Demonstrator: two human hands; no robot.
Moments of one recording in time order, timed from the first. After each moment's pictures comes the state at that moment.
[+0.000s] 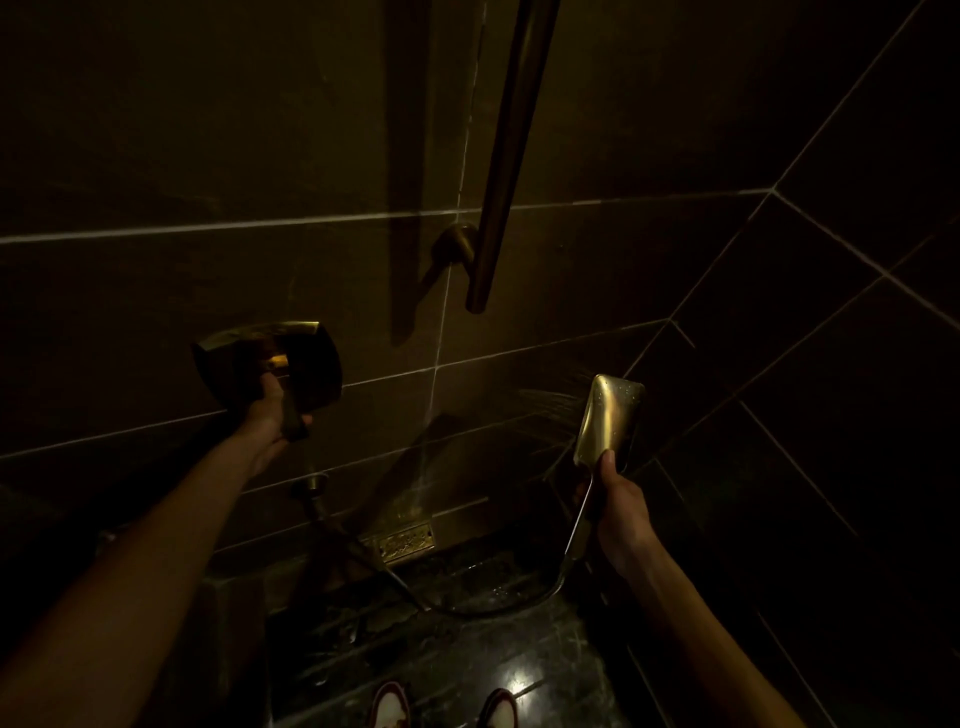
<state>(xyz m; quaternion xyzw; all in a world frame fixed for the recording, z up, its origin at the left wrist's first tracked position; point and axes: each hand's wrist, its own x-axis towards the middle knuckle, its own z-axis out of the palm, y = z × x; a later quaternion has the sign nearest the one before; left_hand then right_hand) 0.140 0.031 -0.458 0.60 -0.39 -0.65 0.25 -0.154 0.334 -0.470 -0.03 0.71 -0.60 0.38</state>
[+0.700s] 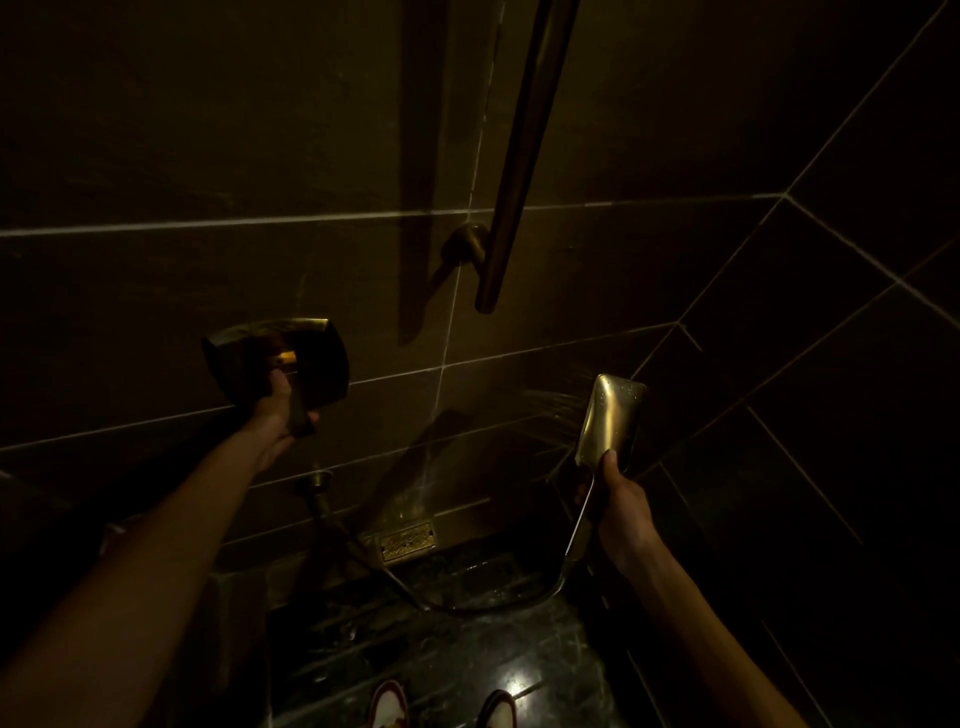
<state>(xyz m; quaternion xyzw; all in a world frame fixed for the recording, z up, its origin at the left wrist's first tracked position) 0.141 0.033 -0.457 0.60 -0.37 -0.66 0.26 -0.155 0.333 -0.470 -0.05 0.71 -0.59 0.39</state>
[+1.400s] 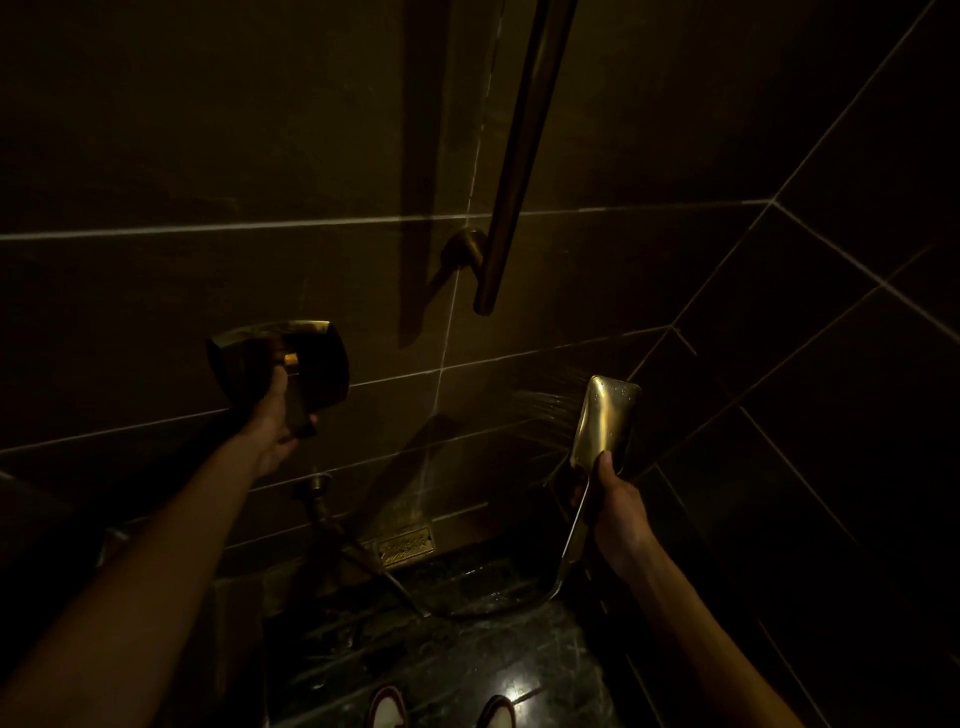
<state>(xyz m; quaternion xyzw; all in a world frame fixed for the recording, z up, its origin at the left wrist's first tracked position) 0.153 0.031 -0.465 0.58 -0.34 -0.69 0.27 -0.142 0.334 -0.457 -0.04 0.71 -0.59 0.39</state>
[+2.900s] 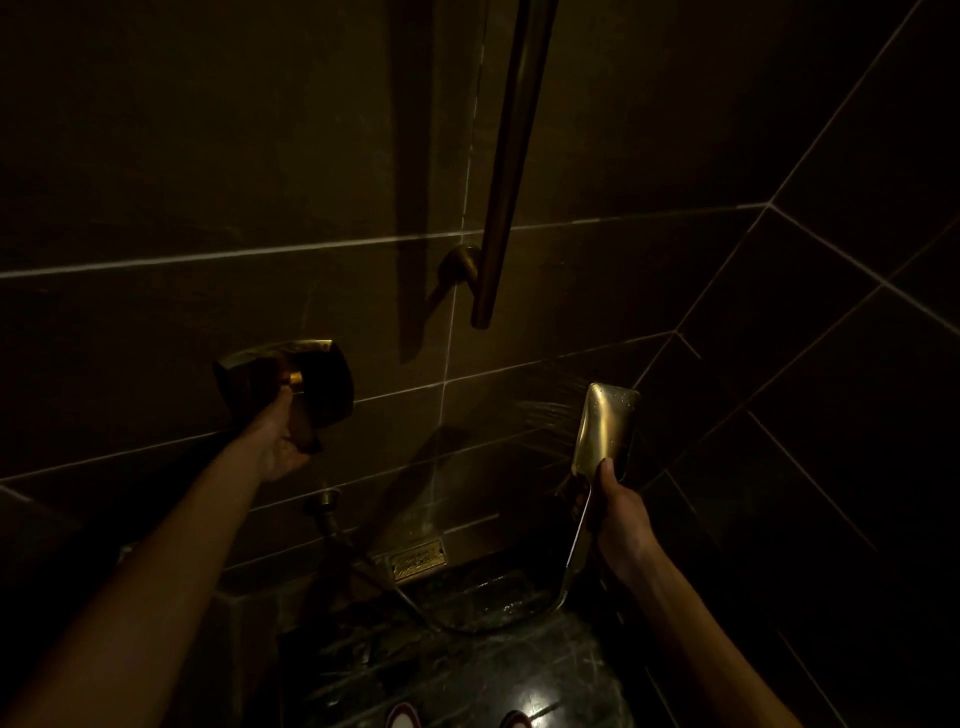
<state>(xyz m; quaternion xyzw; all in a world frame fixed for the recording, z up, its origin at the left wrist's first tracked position) 0.151 0.014 -0.464 0.60 -0.29 -0.71 0.24 -0.148 0.334 -0.464 -0.05 0.69 -0.59 0.41</state>
